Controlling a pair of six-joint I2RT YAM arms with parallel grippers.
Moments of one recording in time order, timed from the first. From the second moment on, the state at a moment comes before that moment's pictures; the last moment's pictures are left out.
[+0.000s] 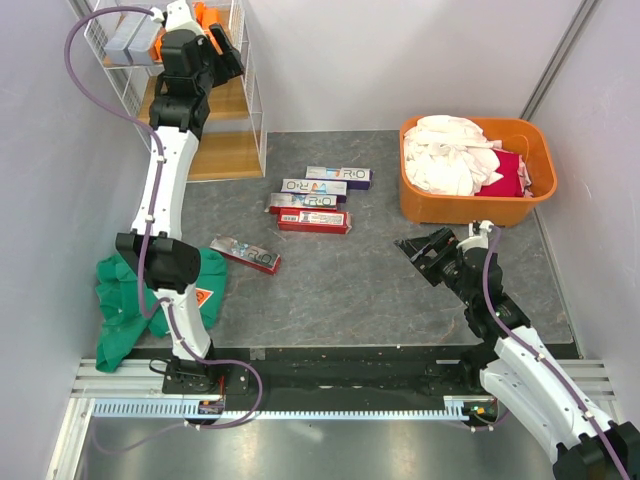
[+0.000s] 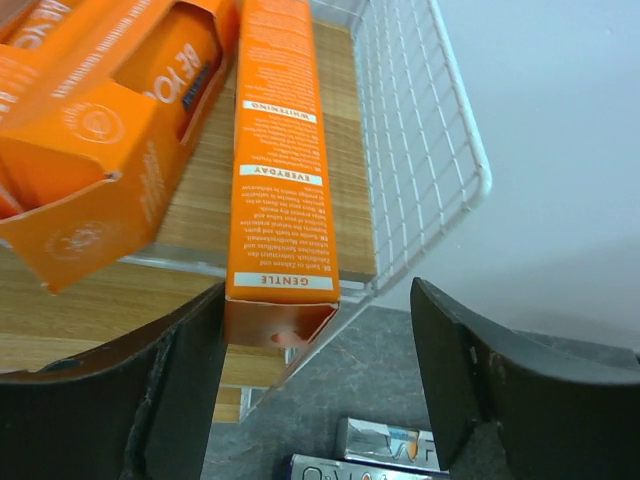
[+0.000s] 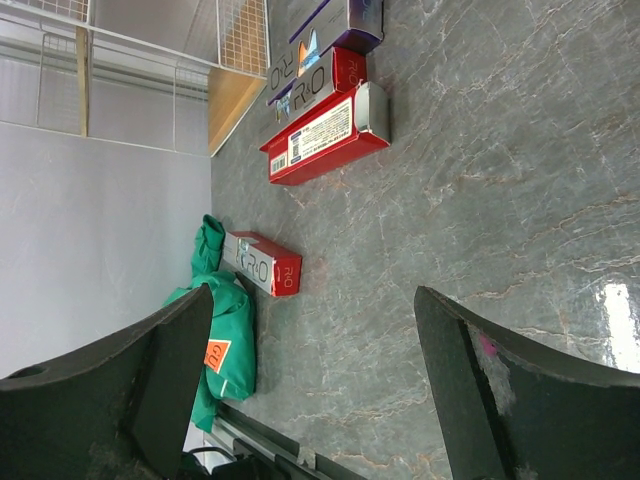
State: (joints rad) left arm -0.12 1.98 2.35 -0.46 -0.13 -0.34; right arm 0.36 0.63 0.38 -0.04 -0.09 1.08
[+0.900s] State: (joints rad) left arm -0.11 1.61 1.93 -0.34 -0.09 -0.34; right arm 0.36 0.63 0.35 -0.05 -0.11 1.09
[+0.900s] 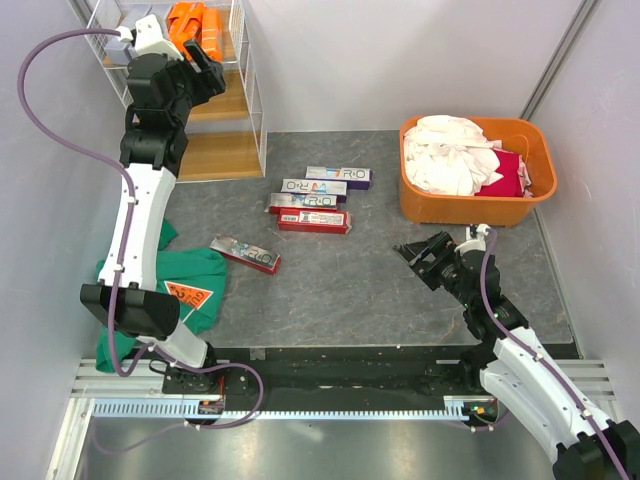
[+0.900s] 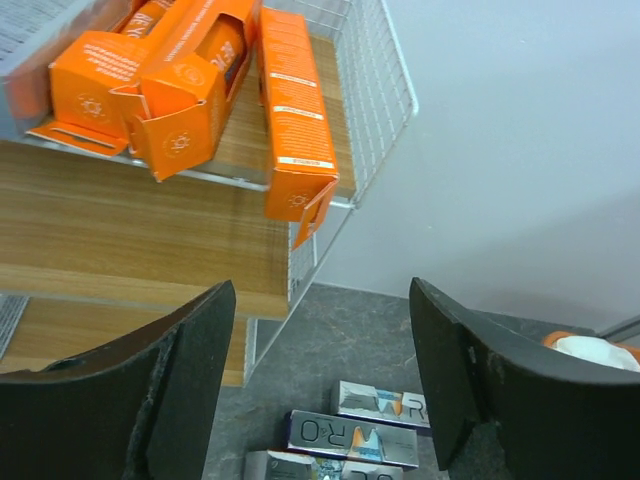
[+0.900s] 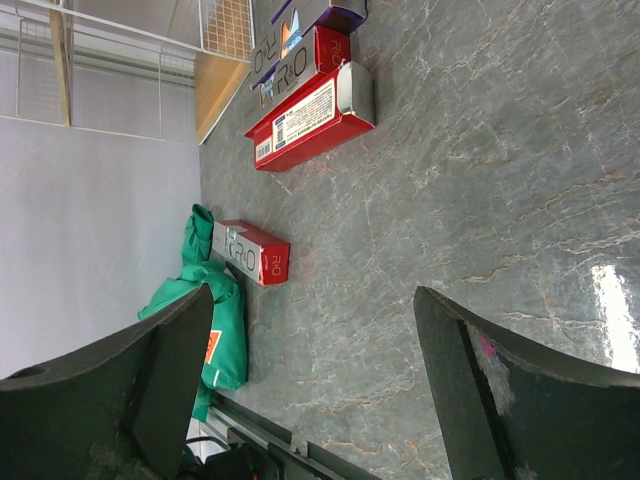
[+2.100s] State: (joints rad) left arm -0.02 1.95 2.32 -0.43 0.11 -0.38; right arm 0.35 0.67 0.35 -0.05 -0.12 1.08
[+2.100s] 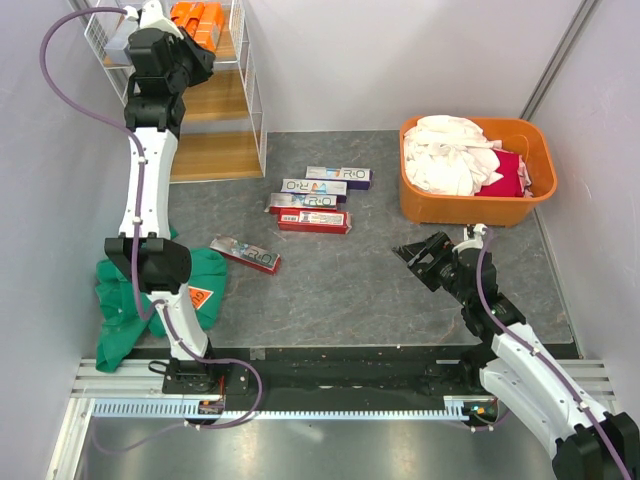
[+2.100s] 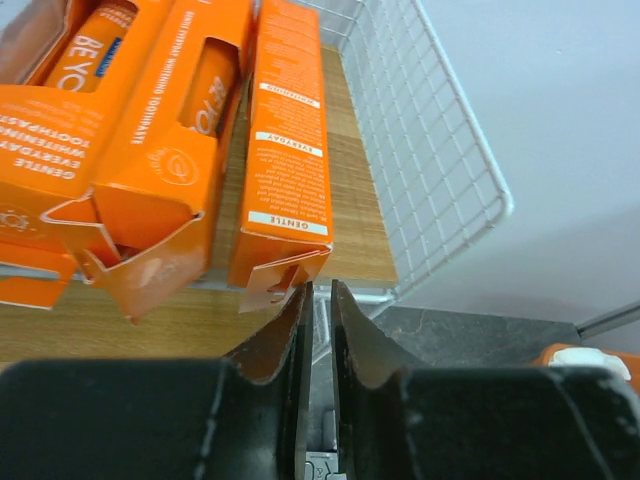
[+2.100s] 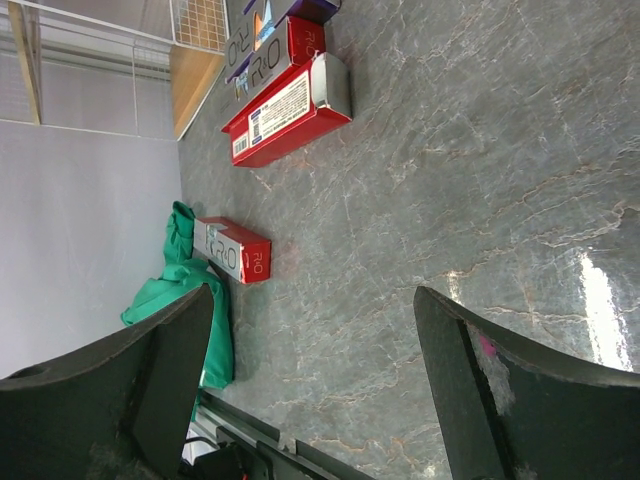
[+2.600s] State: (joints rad) left arm -0.03 1.70 1.86 -0.27 0.26 -0.38; right arm 0.35 0.70 0.35 -0.05 -0.12 1.08
